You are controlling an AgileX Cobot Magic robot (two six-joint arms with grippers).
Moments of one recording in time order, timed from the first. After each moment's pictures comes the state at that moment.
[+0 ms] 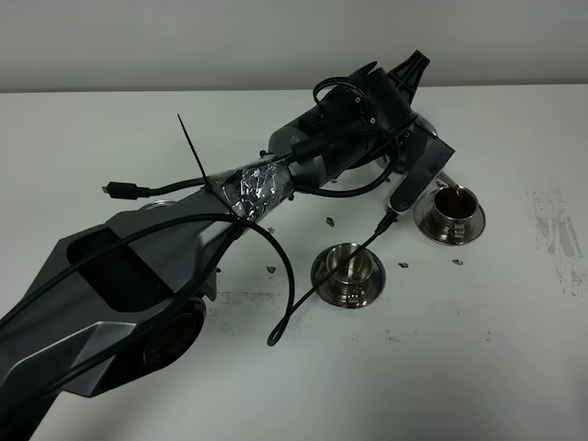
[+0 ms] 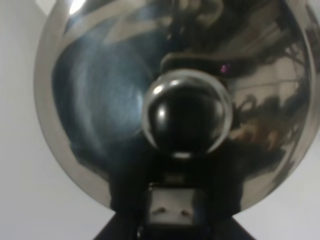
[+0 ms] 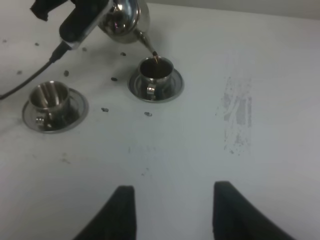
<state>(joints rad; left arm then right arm) -0.80 2.58 -2.40 0.55 0.75 1.30 0.03 -0.01 -0.49 0.15 1.08 -0.19</state>
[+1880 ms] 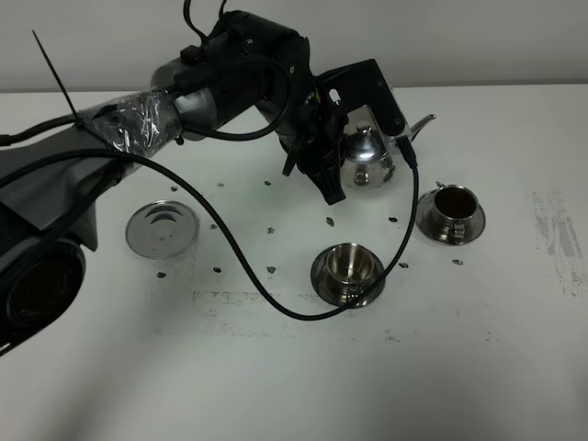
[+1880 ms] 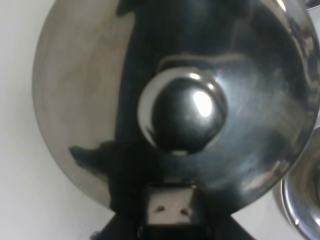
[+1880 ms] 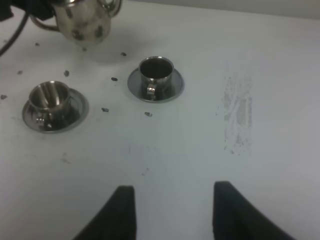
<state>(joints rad) -0.63 2.29 -1.99 -0.02 0.80 0.67 0.03 -0.01 -0.49 0.16 1.08 -0.19</state>
